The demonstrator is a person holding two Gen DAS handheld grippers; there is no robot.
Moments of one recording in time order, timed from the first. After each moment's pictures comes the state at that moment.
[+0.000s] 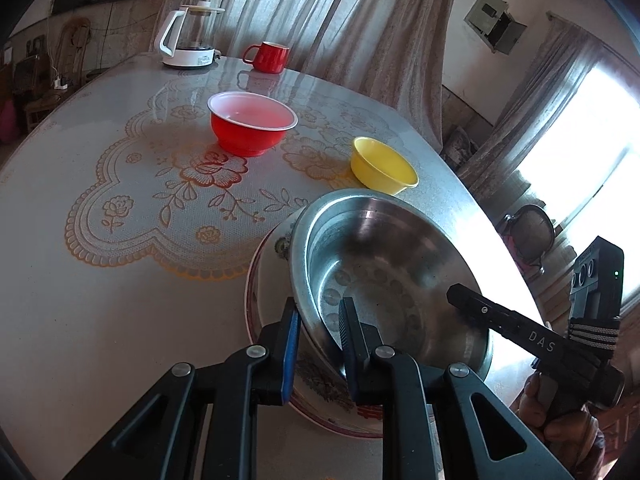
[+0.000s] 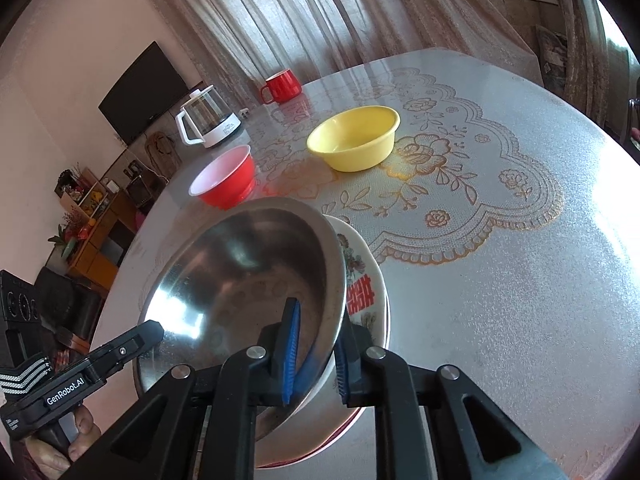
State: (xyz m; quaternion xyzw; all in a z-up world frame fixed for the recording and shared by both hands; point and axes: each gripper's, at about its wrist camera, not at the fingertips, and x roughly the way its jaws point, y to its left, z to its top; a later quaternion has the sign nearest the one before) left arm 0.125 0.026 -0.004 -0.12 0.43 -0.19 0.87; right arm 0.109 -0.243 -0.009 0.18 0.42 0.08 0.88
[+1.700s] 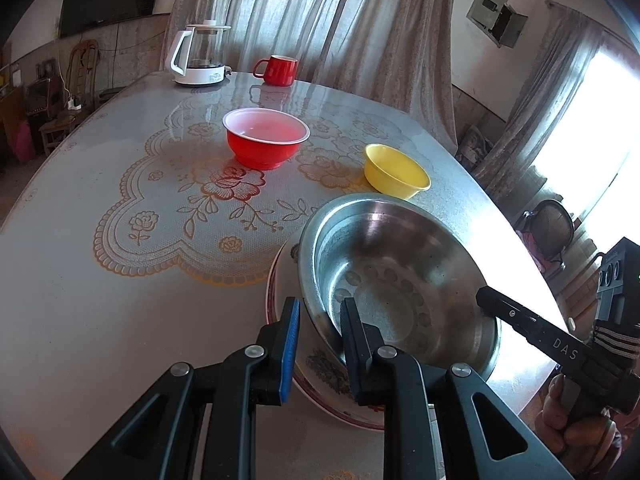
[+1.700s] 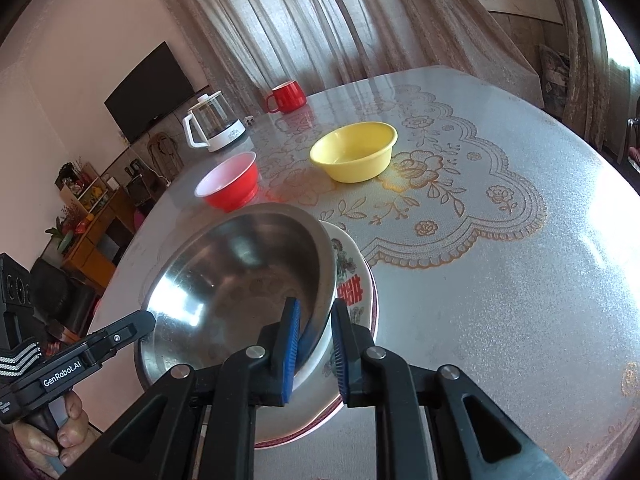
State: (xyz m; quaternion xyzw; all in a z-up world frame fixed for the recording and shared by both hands) left arm 0.113 0.025 0.007 -0.08 0.42 -0.16 0.89; right arm 0.090 -0.244 0.001 0.15 0.40 0.08 0.90
